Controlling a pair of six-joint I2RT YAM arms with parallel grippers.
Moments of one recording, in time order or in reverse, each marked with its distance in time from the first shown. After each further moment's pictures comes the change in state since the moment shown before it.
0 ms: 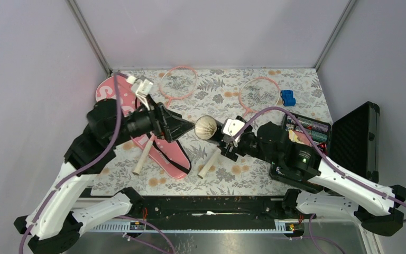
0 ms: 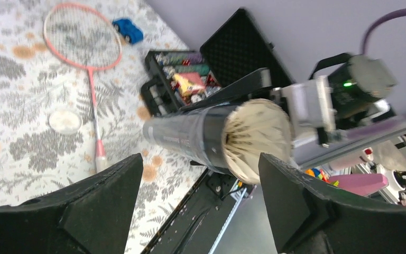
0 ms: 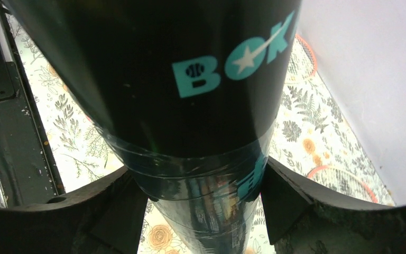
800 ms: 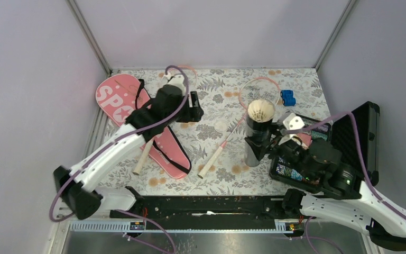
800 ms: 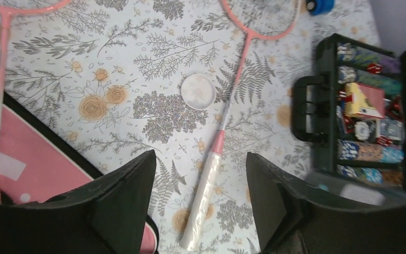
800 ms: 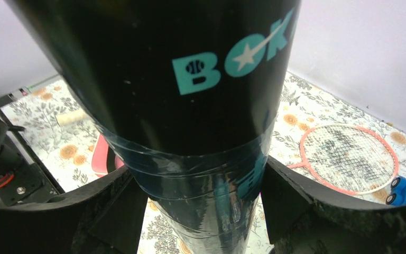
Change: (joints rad) left arm -0.001 0.335 -0.066 0.018 -0.468 0.019; right arm 0.000 -0.347 -0.089 -0.016 0.270 0.321
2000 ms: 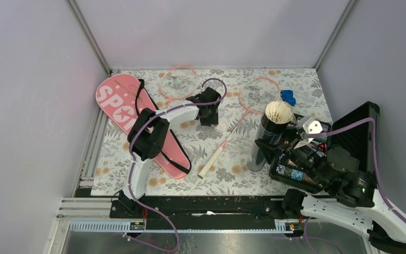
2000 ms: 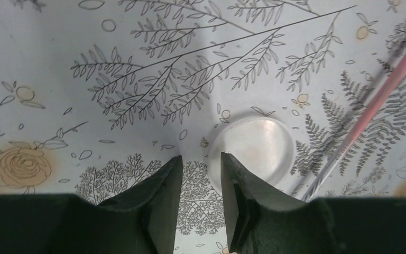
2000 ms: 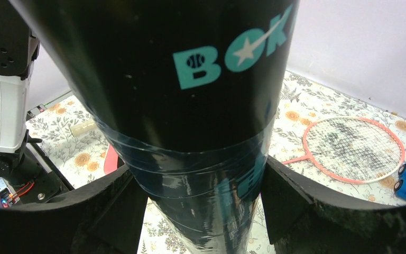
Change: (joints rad) left arm 0.047 0.923 0.323 0.101 0.085 -0.098; right arm 0.000 -0.143 0.002 -0.079 0.023 0.074
